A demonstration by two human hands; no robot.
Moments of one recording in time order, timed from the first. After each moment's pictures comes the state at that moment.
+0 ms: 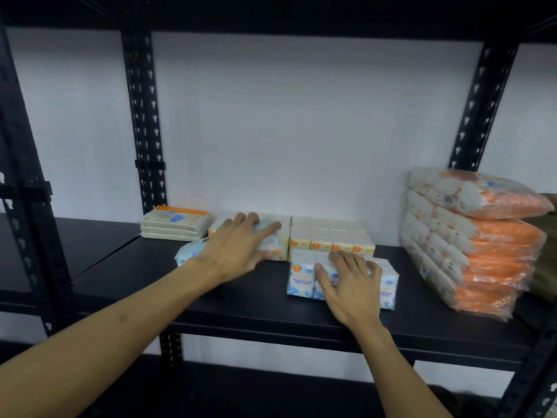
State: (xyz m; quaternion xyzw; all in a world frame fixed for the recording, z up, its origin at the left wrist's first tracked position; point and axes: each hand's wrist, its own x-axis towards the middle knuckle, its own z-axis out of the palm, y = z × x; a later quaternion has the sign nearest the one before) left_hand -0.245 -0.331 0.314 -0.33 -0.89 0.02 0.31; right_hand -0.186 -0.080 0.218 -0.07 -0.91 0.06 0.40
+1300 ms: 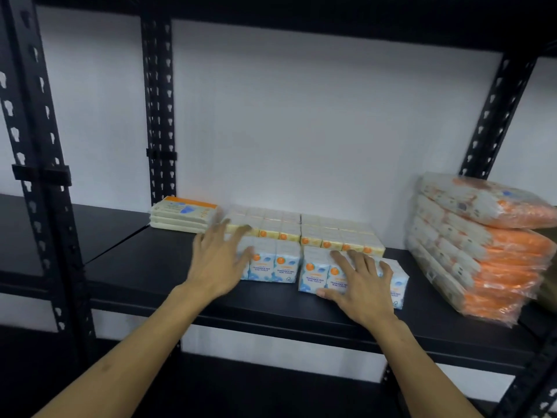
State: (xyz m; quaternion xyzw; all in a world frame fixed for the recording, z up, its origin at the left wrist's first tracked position) left_hand -0.241 -0.380 0.263 -0.17 -0.93 -0.18 0.28; right_hand -0.185 -0.076 0.224 -0.04 -0.96 -0.02 0.27
